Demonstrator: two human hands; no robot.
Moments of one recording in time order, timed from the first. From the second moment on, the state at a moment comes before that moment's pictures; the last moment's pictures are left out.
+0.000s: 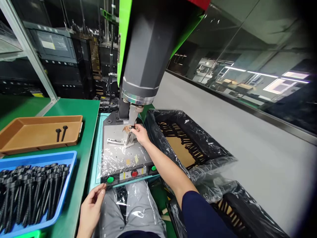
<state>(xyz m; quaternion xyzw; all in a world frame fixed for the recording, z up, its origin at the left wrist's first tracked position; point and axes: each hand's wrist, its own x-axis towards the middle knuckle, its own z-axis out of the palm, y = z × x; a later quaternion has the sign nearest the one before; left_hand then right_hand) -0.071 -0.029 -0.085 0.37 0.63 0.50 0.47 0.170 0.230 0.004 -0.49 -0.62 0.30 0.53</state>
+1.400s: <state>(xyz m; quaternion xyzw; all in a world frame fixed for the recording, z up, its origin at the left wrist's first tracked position) -0.085 -0.016 -0.105 0.39 0.62 0.52 0.44 0.165 0.240 0.008 -0.59 -0.61 0.27 0.46</state>
